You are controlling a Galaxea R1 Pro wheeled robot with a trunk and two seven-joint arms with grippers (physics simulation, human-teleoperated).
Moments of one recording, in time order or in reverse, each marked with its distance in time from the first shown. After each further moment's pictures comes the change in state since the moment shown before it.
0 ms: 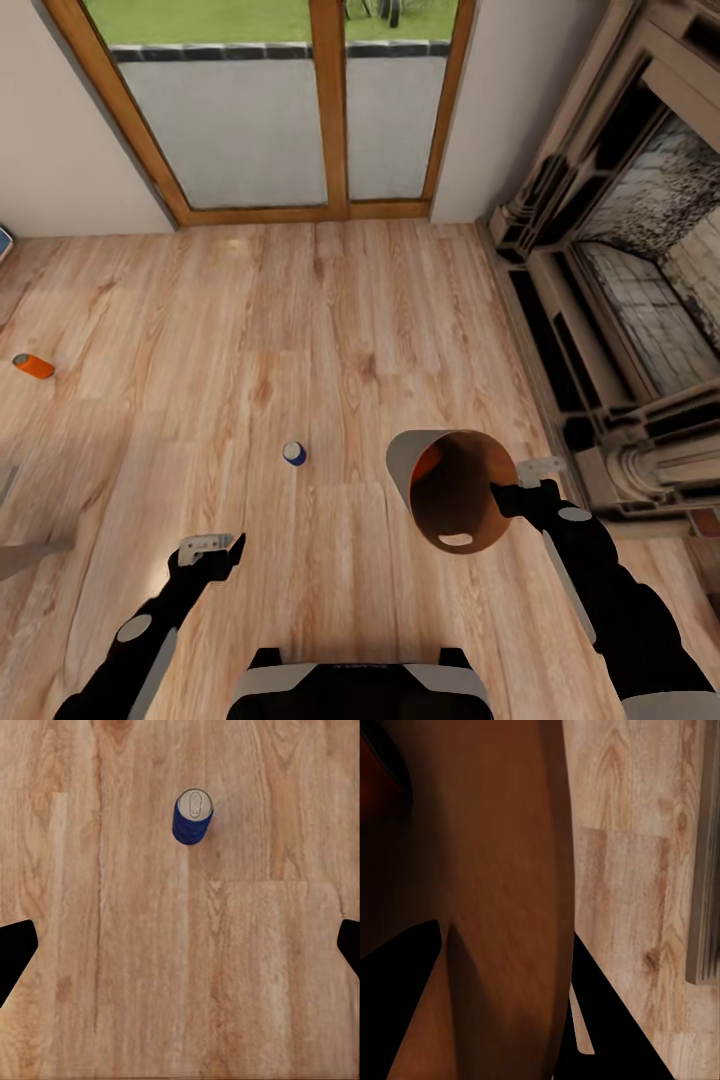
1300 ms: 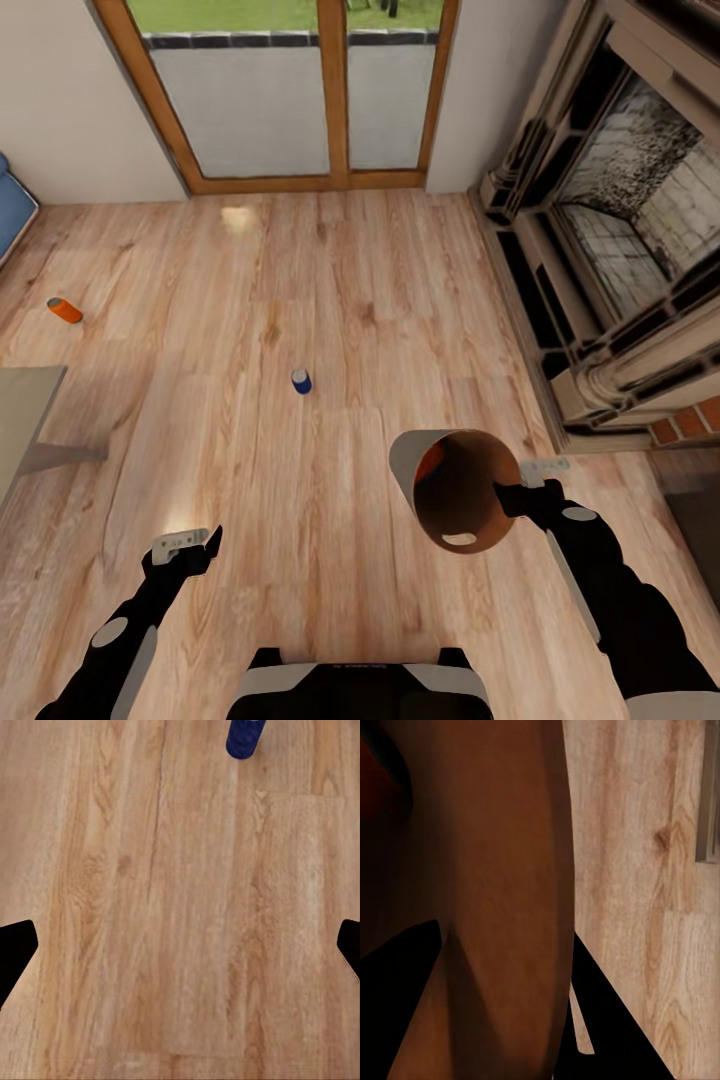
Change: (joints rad) left arm 0.001 0.000 0.121 -0.016 0.001 -0.036 -0.013; right arm 0.000 -0.009 -0.009 -0.002 -0.001 0.003 0.006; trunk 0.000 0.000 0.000
